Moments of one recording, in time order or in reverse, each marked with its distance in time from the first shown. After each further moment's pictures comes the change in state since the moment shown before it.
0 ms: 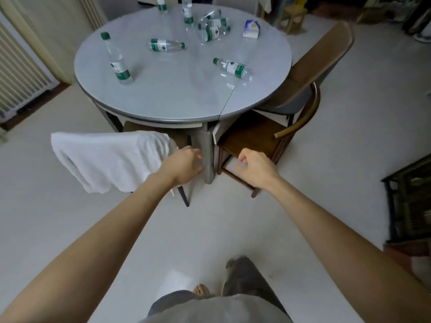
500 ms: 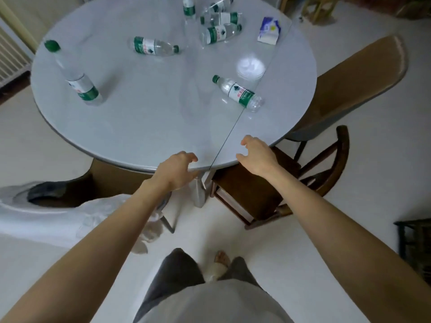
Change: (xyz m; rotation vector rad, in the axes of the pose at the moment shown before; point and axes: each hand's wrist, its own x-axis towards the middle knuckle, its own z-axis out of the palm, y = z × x) left_hand 0.312 -0.037 -0.041 -0.156 -0.057 -0.169; right_hand 0.360 0.049 -0.075 -0.041 -0.070 -0.037
